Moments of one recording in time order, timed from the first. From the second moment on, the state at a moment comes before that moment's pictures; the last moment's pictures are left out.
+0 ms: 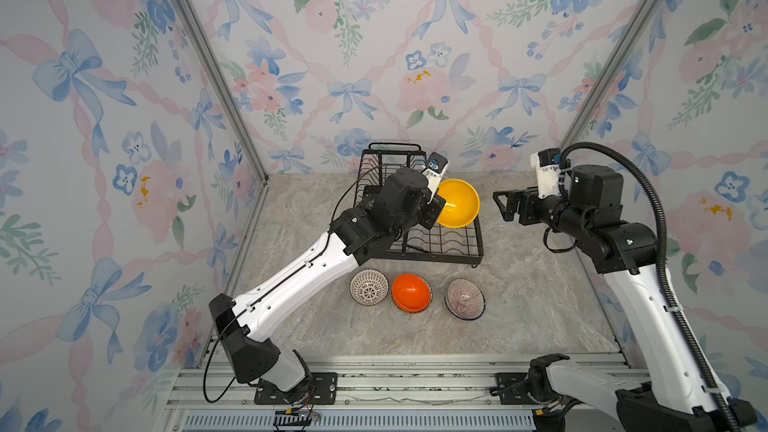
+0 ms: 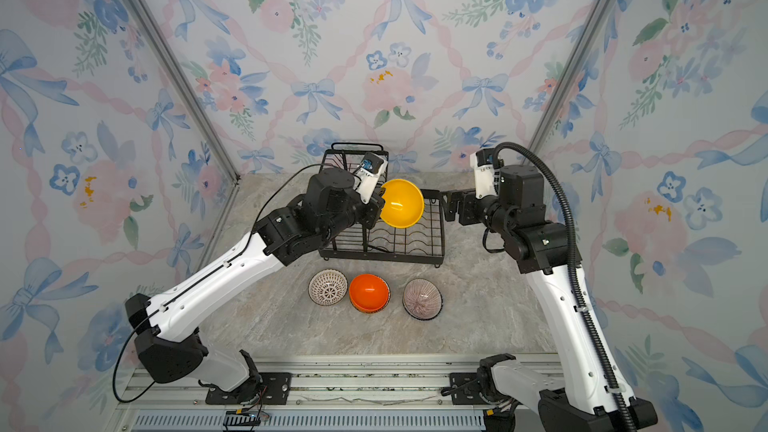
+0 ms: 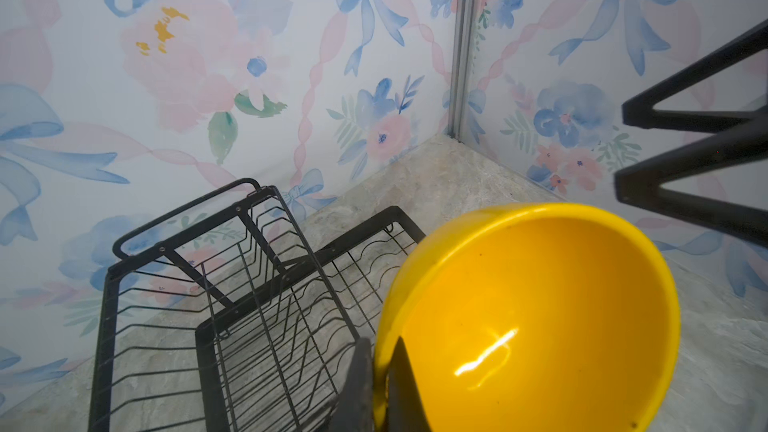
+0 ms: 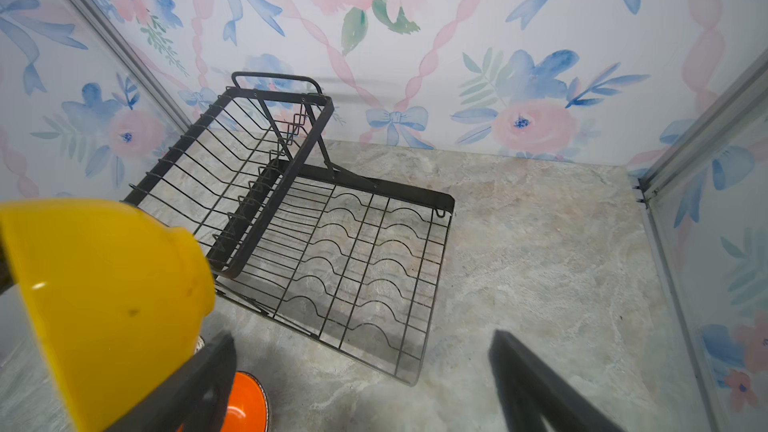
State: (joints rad) left arm -0.88 1.57 1.74 -0.52 -0.30 0.04; right arm 0.23 1.14 1.53 -0.83 -0.15 0.10
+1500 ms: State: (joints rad) left arm -0.74 1.83 1.96 -0.40 -0.15 0.10; right arm 0.36 1.57 1.67 -0.61 -0.01 0.22
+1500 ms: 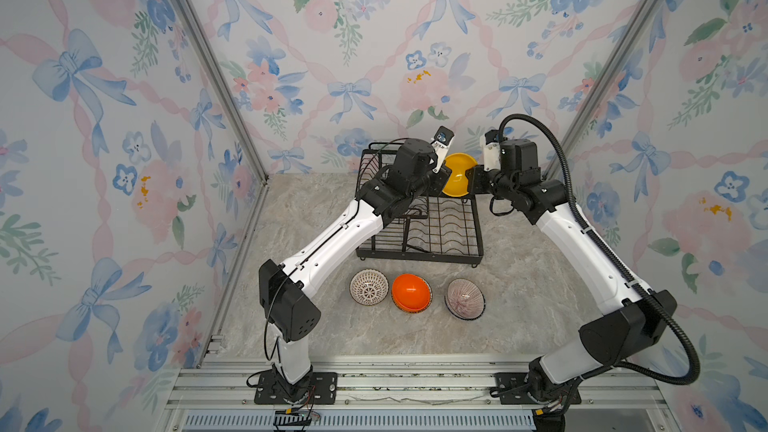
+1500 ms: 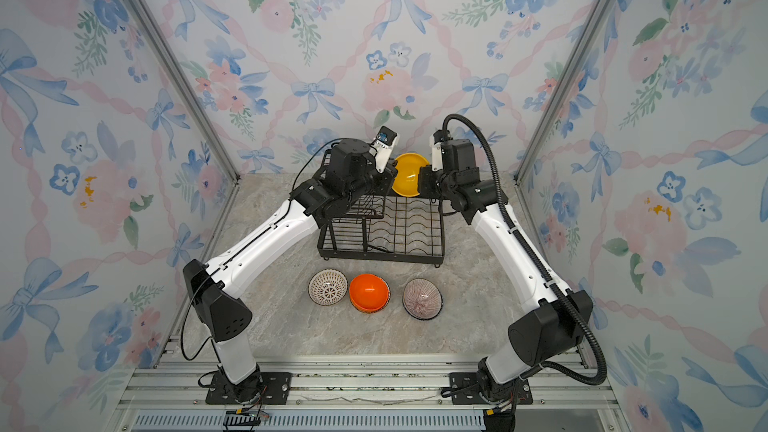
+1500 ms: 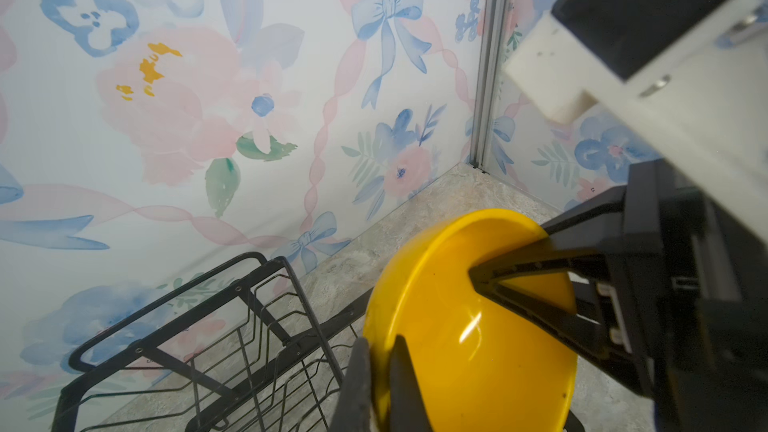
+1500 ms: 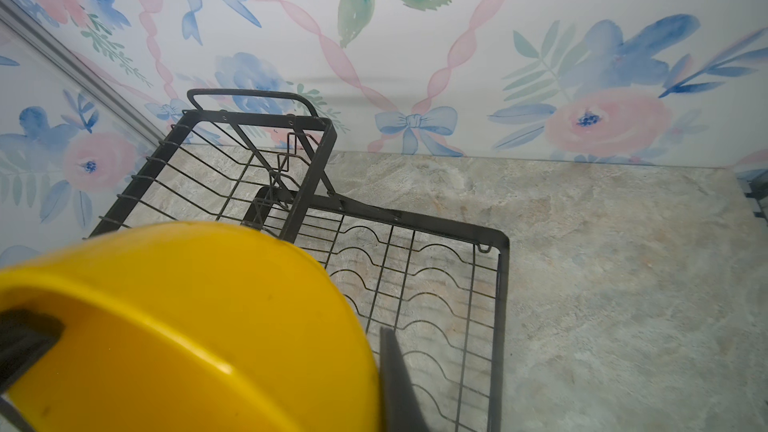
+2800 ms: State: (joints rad) left arm -0.21 1.29 1.21 -0.39 0.02 -0.04; right arm 0.37 1.62 0.88 0.45 0.24 -0.64
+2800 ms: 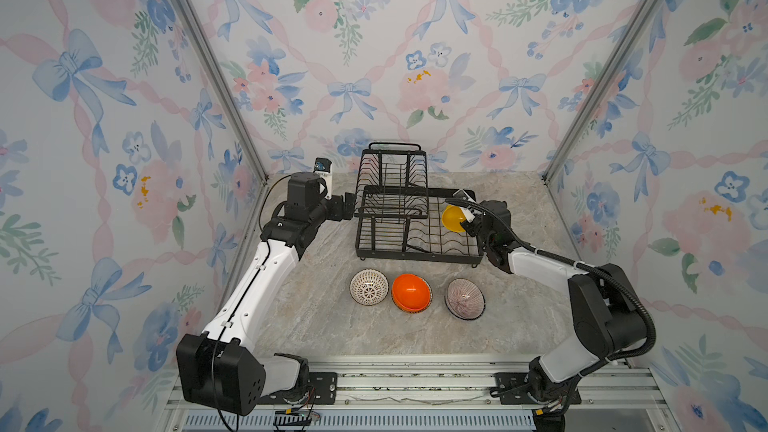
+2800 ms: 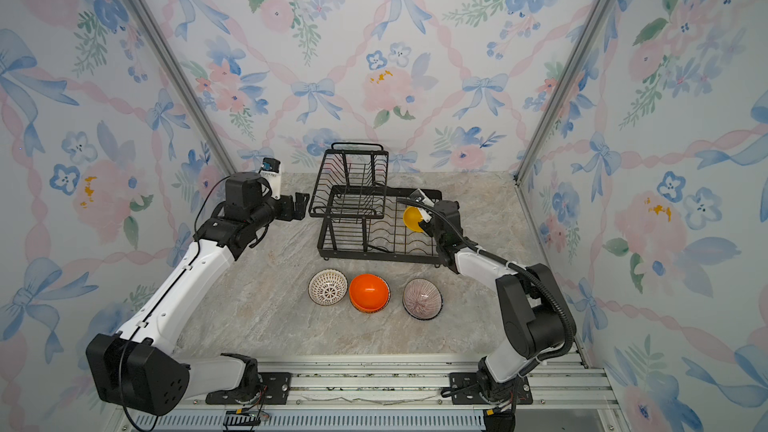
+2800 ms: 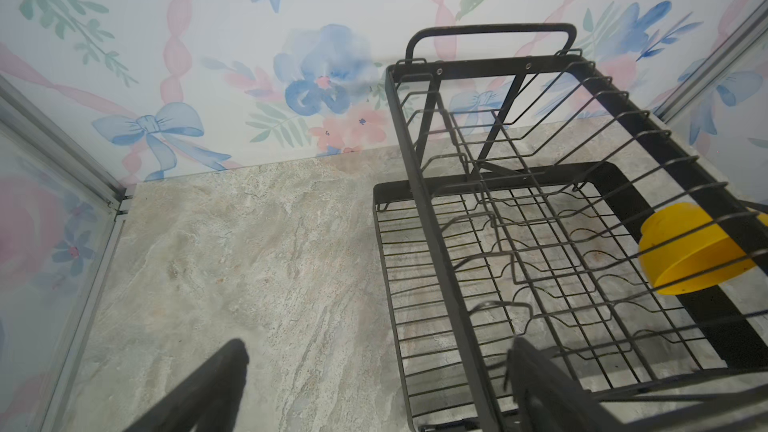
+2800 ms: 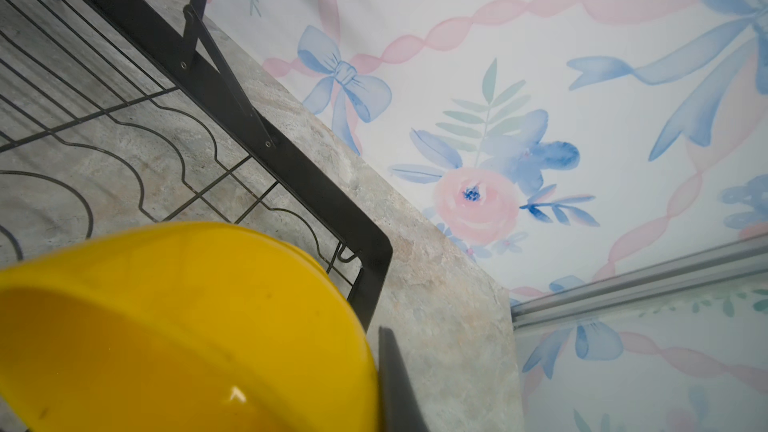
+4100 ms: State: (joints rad) left arm -0.20 1.27 1.18 -0.39 0.10 -0.06; right arm 0.51 1.97 0.90 1.00 0.29 -1.13
